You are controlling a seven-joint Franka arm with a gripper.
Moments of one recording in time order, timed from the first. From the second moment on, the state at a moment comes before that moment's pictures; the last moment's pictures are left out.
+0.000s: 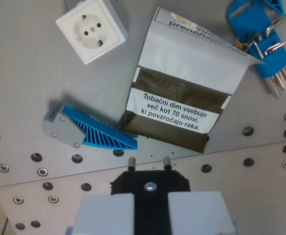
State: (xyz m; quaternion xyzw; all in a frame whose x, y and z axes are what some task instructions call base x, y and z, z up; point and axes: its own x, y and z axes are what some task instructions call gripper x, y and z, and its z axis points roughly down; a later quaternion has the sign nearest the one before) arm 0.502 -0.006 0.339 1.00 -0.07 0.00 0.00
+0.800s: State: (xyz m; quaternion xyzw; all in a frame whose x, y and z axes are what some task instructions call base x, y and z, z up) arm 0.502 -0.005 0.337 1.00 -0.07 0.00 0.00
